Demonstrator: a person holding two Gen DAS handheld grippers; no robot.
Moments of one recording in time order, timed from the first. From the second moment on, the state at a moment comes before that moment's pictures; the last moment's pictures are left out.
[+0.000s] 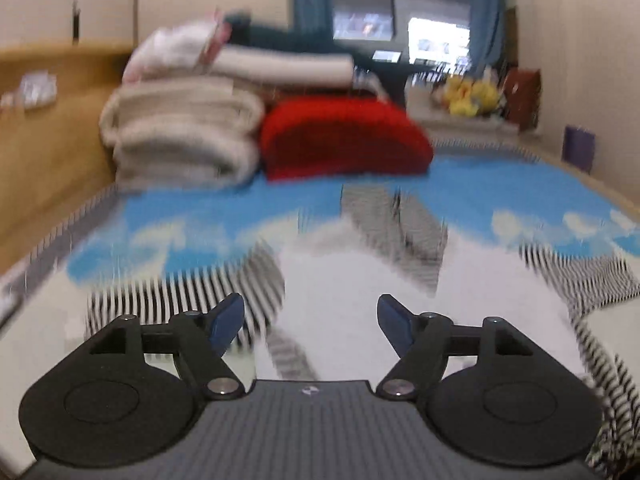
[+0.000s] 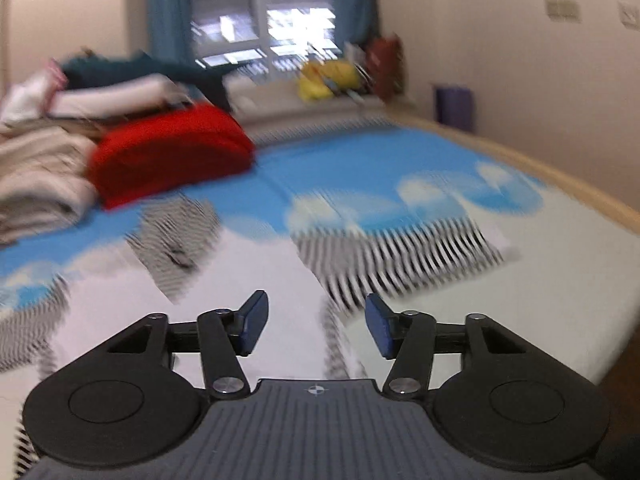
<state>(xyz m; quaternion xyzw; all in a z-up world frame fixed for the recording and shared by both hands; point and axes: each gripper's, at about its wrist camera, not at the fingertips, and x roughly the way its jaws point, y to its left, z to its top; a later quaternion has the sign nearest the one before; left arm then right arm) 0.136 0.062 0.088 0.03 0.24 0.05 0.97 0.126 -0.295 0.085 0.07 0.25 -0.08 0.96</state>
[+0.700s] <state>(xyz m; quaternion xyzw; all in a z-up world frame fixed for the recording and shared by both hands) 0.261 0.249 -0.008 -0.08 0.35 0.10 0.93 0.223 -0.308 0.061 0.01 0.29 -0.02 0.96</state>
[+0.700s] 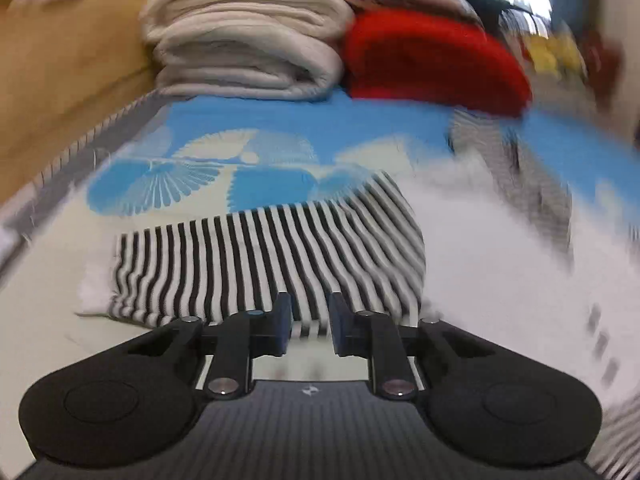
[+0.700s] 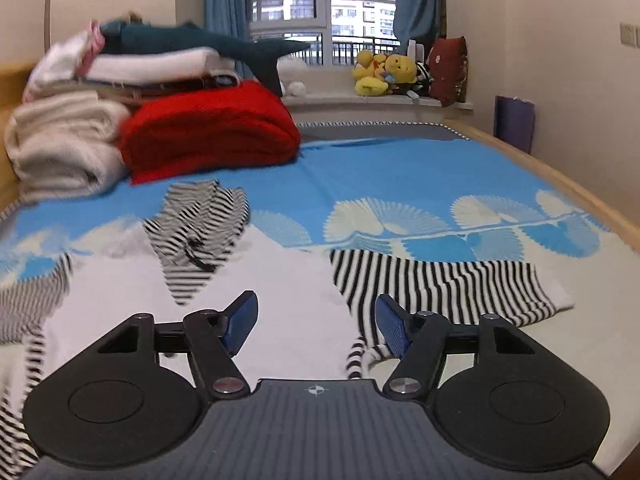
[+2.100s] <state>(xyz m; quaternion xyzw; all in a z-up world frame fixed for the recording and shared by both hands) 0.334 0.173 0.087 -0.24 0.30 -0.12 0.92 0.262 -0.260 0.052 -0.03 0.32 0.01 0.95</state>
